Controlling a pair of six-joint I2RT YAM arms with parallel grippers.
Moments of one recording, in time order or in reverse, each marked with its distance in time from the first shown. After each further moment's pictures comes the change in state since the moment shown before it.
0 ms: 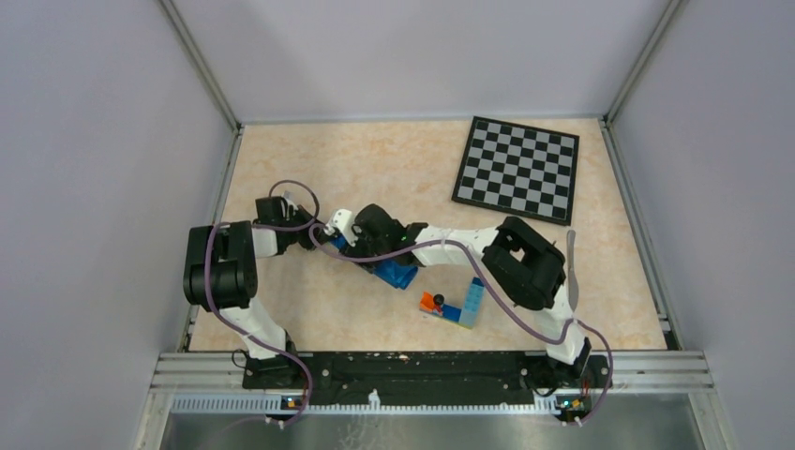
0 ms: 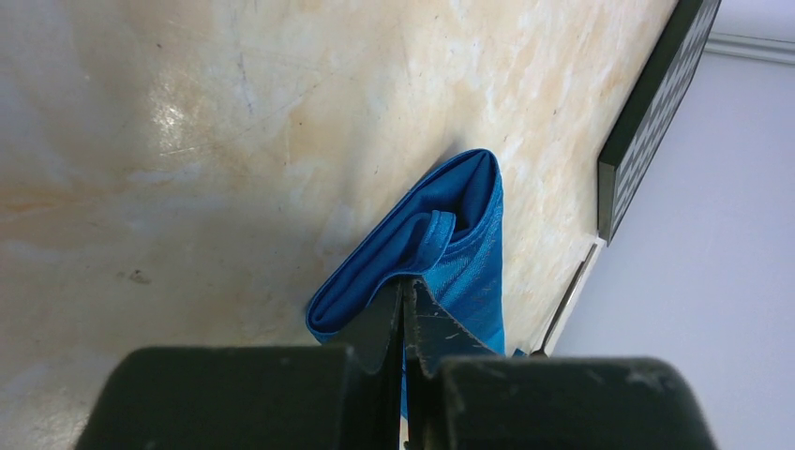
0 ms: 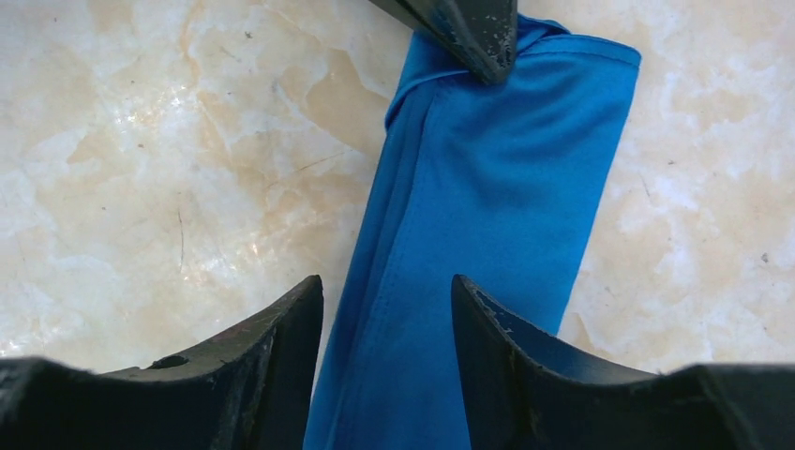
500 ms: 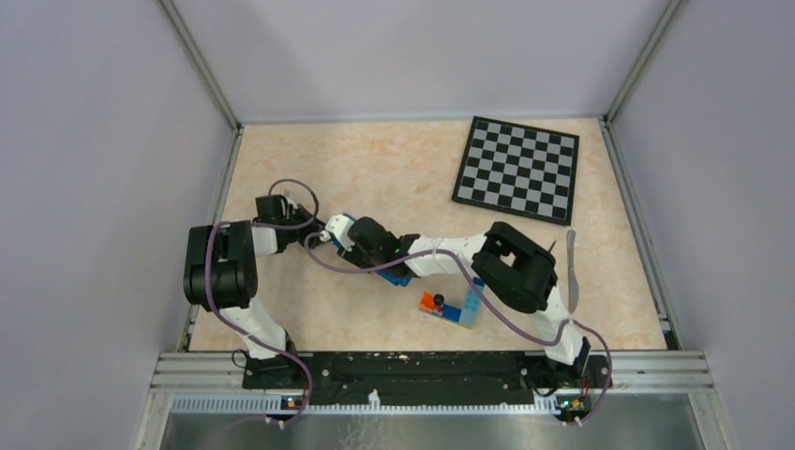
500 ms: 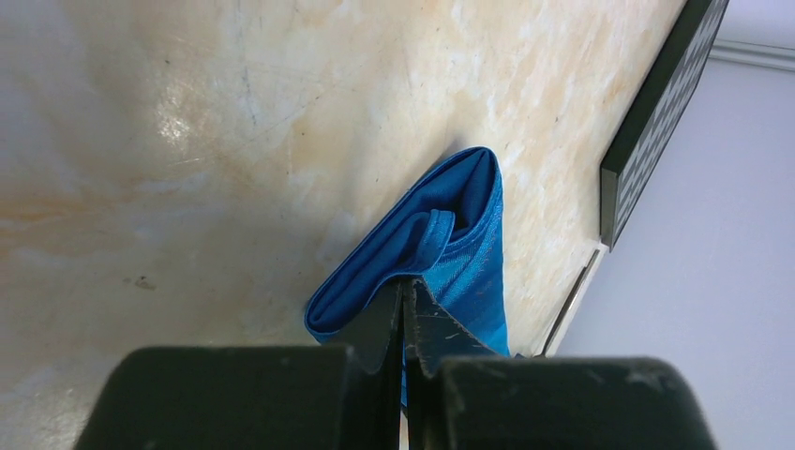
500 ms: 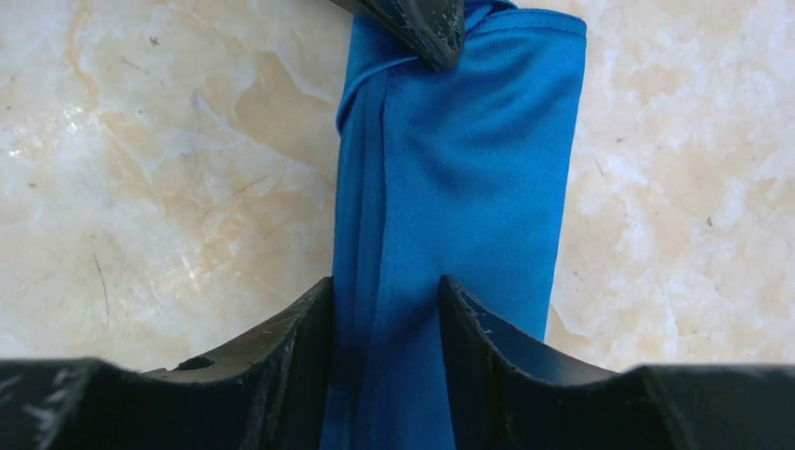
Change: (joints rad) left arm -0.001 0.000 0.014 -0.020 -0.013 0.001; right arm 0.045 0.040 -0.017 0.069 0.208 0.011
